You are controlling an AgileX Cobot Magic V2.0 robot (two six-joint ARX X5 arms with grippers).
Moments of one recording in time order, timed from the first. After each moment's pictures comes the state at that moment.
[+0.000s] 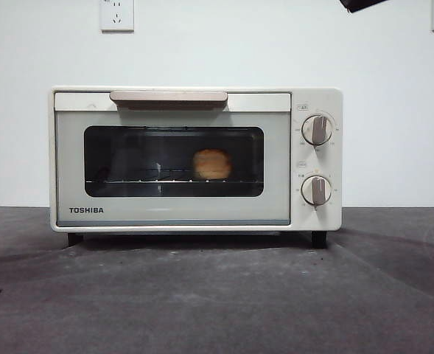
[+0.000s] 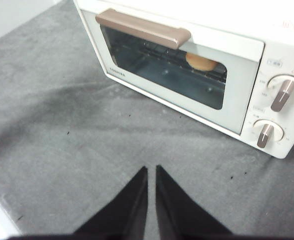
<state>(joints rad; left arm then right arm) -0.14 0.53 0.77 -0.70 0.41 -0.09 0.77 0.74 0.80 -0.52 -0.02 0.21</state>
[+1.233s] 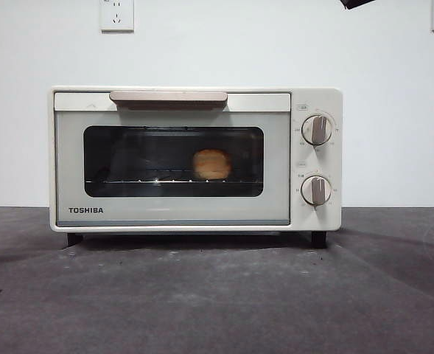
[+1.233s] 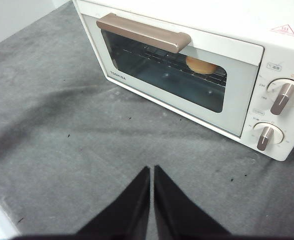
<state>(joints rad) -0.03 0.26 0.51 -0.15 0.12 0.04 0.77 0.74 0.80 -0.52 -0.02 0.21</state>
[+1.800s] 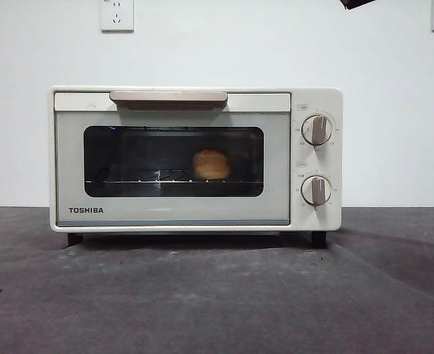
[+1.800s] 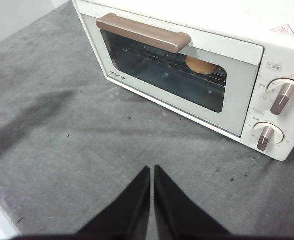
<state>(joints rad) 0.01 0.02 0.11 -0.16 0.10 0.04 0.77 0.74 0.80 -0.52 -0.02 0.21</state>
